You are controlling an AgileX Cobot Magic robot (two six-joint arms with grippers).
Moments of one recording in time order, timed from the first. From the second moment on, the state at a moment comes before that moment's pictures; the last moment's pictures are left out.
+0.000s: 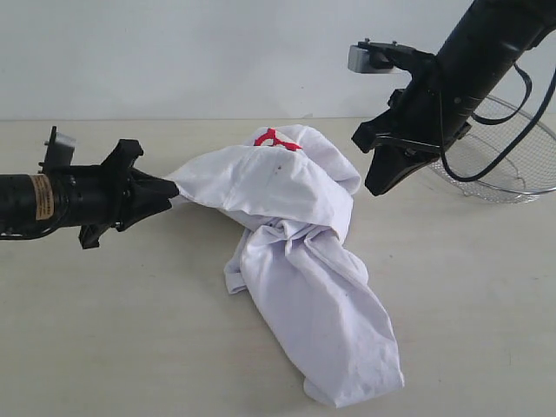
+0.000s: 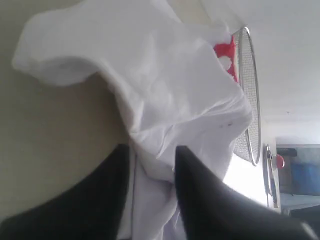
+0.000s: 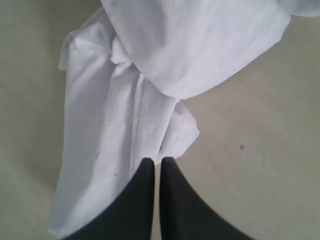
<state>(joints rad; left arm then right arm) -0.01 1.97 -0.83 1.14 -0.83 -1.78 0.10 1.87 -1.50 0.45 1.15 -0.54</state>
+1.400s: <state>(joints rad) 0.06 1.96 -1.22 1.37 -1.03 -1.90 0.10 1.87 -1.50 0.46 1.09 -0.57</state>
